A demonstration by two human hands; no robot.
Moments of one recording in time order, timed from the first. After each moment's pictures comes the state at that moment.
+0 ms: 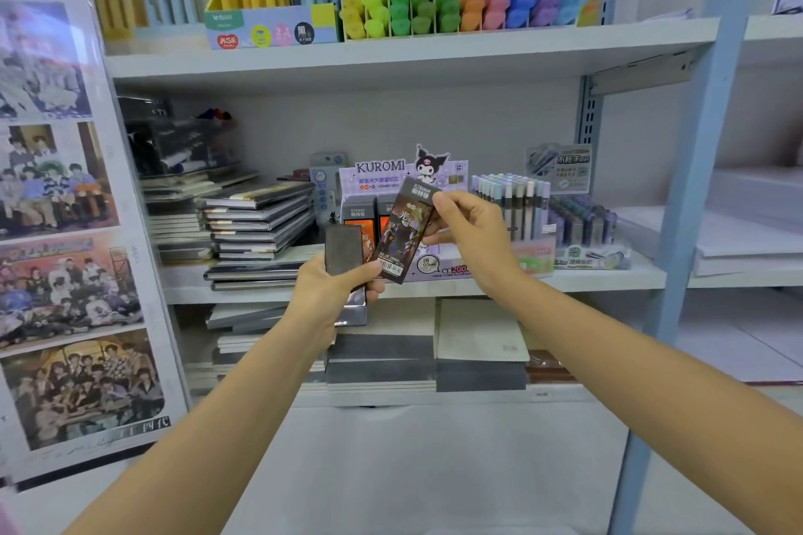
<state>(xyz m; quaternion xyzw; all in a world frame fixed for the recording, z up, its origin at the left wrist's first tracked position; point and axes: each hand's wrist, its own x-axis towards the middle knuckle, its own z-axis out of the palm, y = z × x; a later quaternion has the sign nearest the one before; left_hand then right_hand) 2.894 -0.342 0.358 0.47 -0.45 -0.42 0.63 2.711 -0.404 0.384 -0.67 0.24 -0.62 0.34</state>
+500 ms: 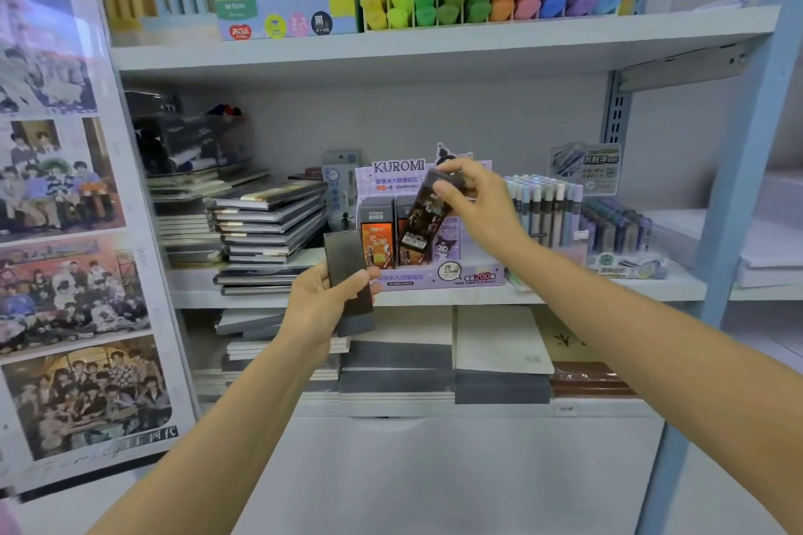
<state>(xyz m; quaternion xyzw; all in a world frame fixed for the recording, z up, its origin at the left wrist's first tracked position) 2.928 -0.363 0.340 0.45 -0.45 -0.42 0.65 2.727 -0.444 0.415 -0.74 0.31 -0.57 0.18</state>
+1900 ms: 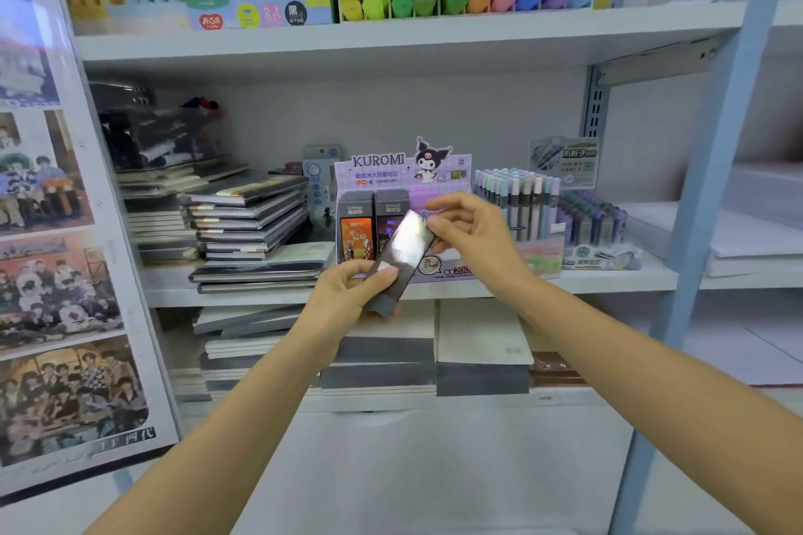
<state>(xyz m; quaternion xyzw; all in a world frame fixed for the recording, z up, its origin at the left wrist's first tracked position) 2.891 -0.359 0.343 0.46 -0.54 -0.44 0.55 2.706 -0.415 0.380 -0.69 0.30 -0.57 0.32</state>
